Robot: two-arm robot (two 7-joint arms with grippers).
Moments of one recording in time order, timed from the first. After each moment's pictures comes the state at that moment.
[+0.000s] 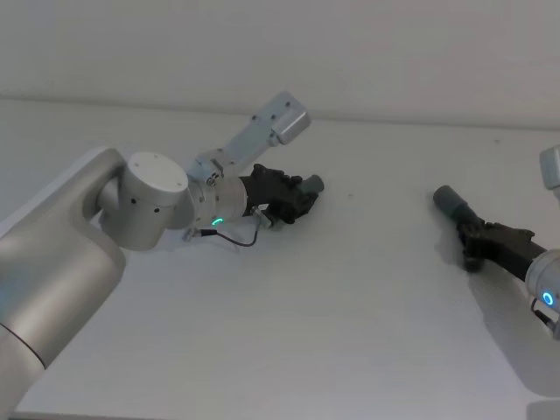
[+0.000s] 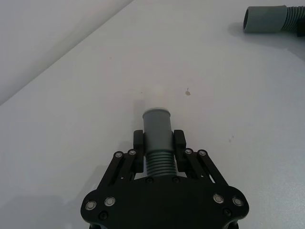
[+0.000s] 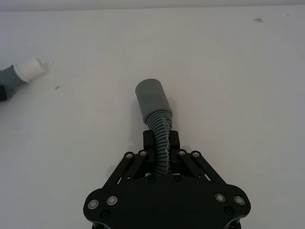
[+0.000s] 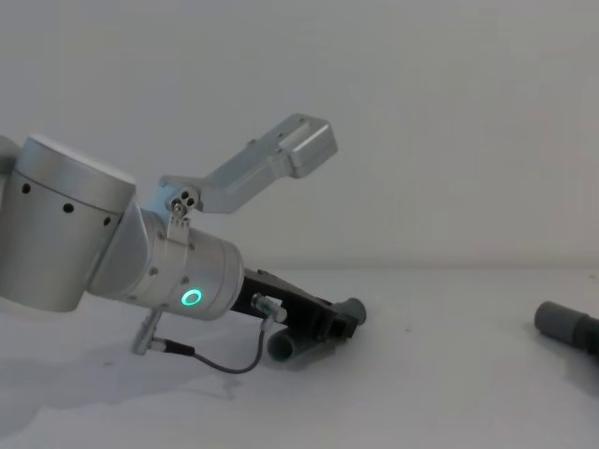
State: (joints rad) left arm -0.62 0.24 0.63 -1.25 -0.18 0.45 -0.46; right arm 0.14 0.36 -0.15 -1.61 0.41 0.59 0.15
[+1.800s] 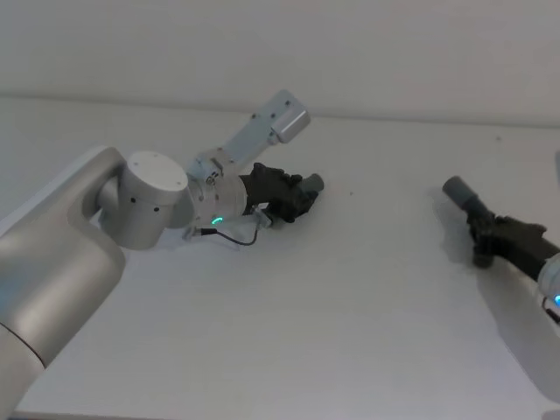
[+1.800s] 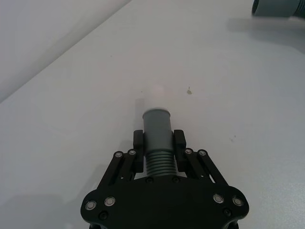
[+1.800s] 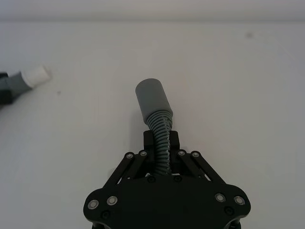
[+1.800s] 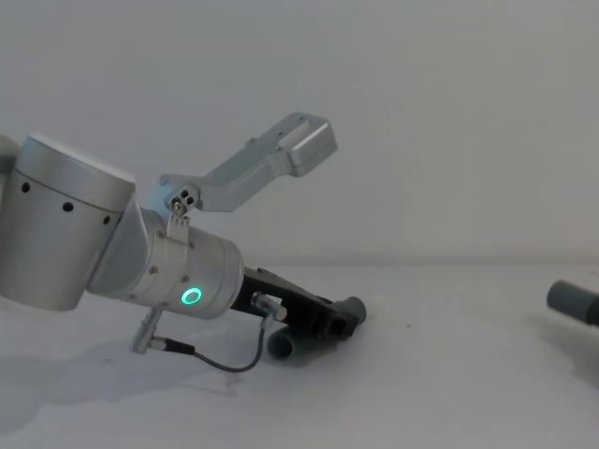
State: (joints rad) left arm -0.62 0.24 0.63 -1.25 -0.18 0.45 -0.46; right arm 0.10 0.38 -0.13 -1.64 0.41 0.50 0.18
